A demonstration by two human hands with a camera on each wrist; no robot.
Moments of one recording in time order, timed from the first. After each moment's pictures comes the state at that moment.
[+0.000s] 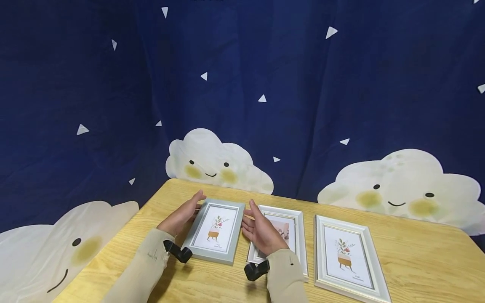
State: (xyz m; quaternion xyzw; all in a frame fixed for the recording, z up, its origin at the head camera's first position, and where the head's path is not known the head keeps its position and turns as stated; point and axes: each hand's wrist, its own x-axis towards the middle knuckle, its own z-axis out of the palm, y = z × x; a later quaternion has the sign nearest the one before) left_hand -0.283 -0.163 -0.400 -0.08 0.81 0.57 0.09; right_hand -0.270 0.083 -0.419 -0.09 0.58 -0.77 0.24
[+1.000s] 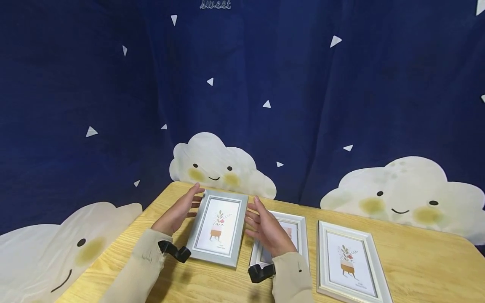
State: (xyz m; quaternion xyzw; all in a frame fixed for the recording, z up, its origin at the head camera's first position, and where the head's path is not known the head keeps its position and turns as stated) left_hand -0.274 -0.167 -0.367 -0.04 0.77 0.63 0.04; right_hand -0.255 0.088 -0.377 -0.11 0.64 -0.74 0.20
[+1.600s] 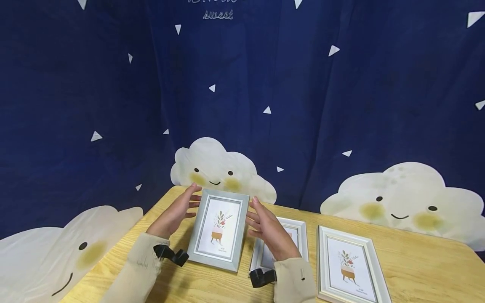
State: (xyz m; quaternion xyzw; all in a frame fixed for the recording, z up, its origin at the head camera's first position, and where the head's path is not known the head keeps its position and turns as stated) left_hand -0.259 -0.170 -0.345 -0.01 0.77 0.64 0.00; right_hand -0.237 0.088 -0.349 -0.11 0.69 -0.70 0.15
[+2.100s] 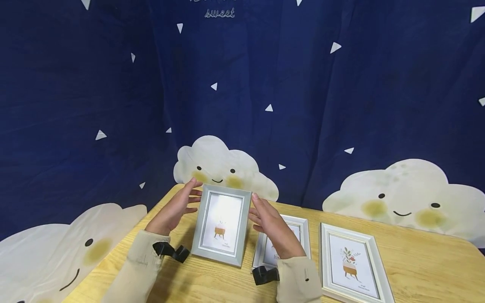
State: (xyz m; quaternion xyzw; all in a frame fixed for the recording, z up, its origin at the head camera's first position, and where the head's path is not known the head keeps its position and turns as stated) left_hand -0.248 -0.170 -0.331 0.00 0.77 0.64 -0.01; right_hand -0.222 0.089 -0.329 -0.12 0.74 -0.65 0.12
